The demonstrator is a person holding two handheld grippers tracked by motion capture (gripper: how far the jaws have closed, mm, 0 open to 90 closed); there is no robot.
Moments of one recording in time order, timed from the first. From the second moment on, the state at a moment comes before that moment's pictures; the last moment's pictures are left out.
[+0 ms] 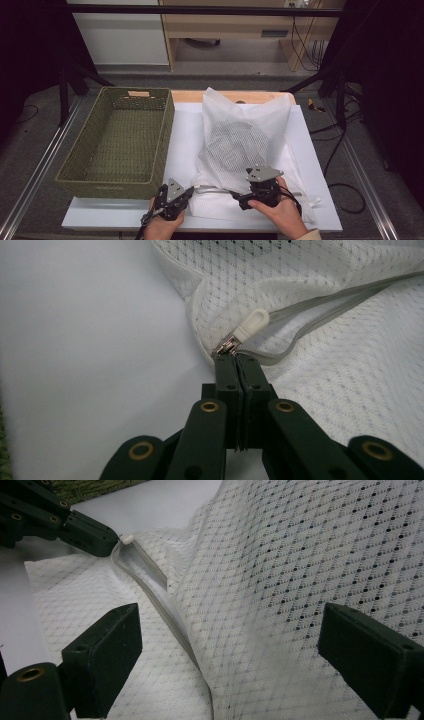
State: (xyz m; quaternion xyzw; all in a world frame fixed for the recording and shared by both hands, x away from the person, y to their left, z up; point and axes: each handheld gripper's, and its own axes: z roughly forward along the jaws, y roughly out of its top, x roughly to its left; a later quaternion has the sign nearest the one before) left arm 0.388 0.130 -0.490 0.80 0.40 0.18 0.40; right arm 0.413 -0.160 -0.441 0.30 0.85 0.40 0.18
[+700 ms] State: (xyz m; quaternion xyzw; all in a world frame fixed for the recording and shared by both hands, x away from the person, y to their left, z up) left arm 0.374 0.133 -0.459 0.78 0.40 0.20 0.44; right arm 0.409 -0.147 -0.429 0.28 0.84 0.42 0.19
